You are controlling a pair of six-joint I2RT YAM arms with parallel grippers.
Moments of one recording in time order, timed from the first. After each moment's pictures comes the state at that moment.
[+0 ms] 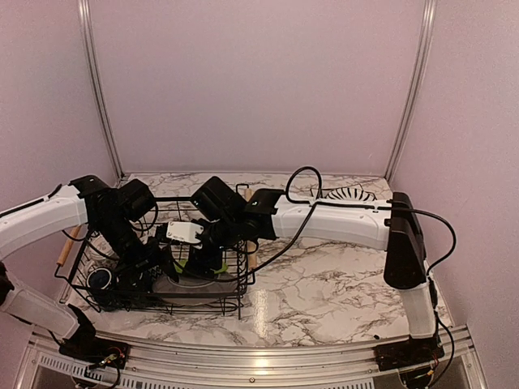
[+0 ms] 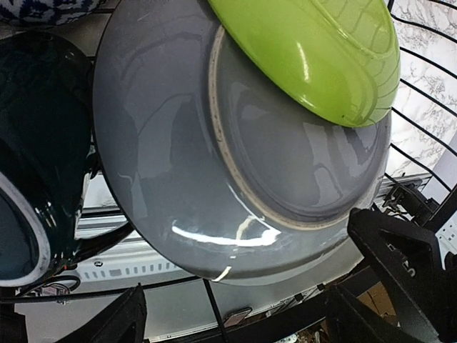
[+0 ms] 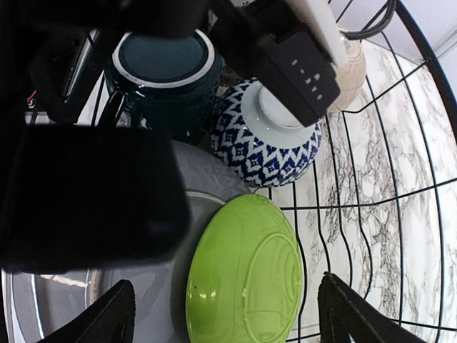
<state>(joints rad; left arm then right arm) -0.63 1.30 1.06 -1.24 0.49 -0.86 1.15 2.17 1.95 -0.59 -0.20 -0.45</state>
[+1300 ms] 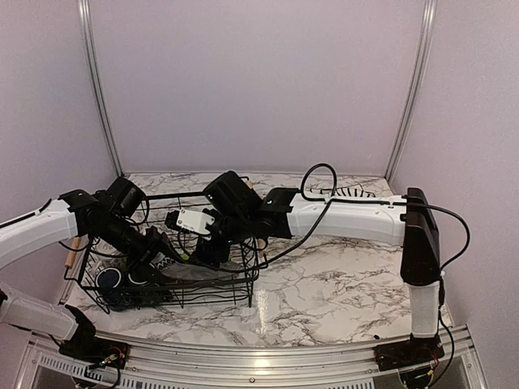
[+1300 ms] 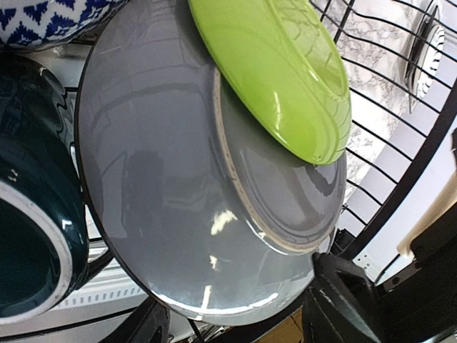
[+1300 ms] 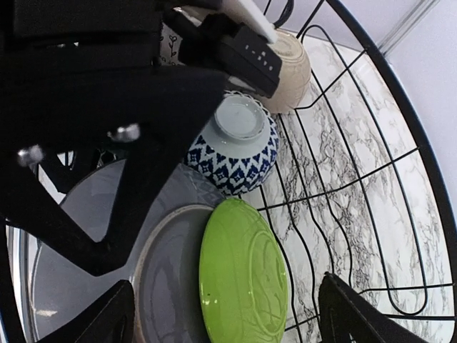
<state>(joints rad) -0.55 1.21 0.91 -0.87 0.59 -1.14 1.13 2.08 1.80 -0.44 -0.12 -0.39</state>
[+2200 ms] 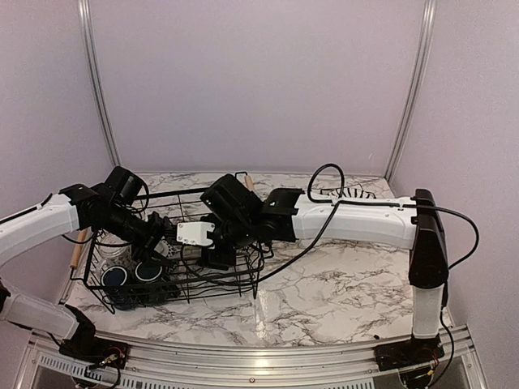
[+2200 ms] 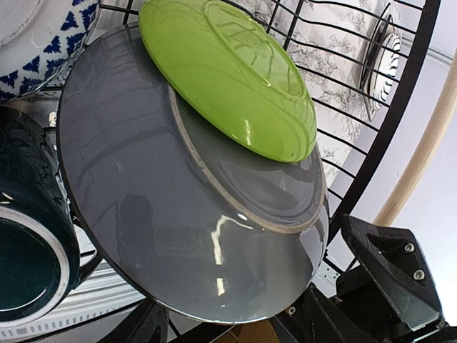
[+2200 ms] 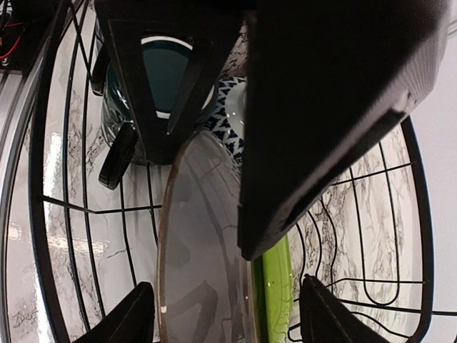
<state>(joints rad) -0.50 1.24 0.95 -0.75 0.61 -1.17 1.17 2.02 1.79 -0.54 -0.04 -0.58</state>
